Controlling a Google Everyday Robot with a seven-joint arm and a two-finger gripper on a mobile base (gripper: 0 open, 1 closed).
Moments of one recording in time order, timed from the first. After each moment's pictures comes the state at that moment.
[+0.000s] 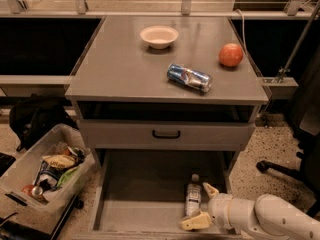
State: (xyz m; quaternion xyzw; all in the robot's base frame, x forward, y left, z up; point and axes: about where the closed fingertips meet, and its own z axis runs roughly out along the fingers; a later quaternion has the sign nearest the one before) arm 0.440 -0.122 0.505 -0.34 0.81 0.29 0.39
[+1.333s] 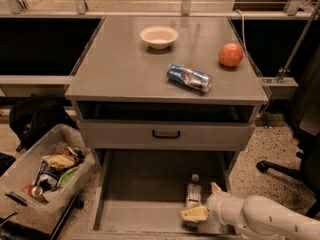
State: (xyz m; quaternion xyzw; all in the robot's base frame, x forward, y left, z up) arm 0.479 -0.149 0.458 -0.26 0.86 0.20 0.38
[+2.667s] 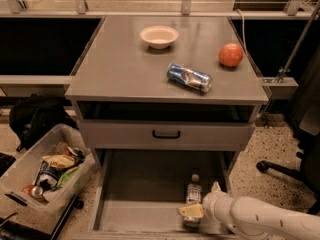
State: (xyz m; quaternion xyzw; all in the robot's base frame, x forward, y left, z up) arm 0.492 -0.159 0.441 -0.24 0.89 0.12 0.37
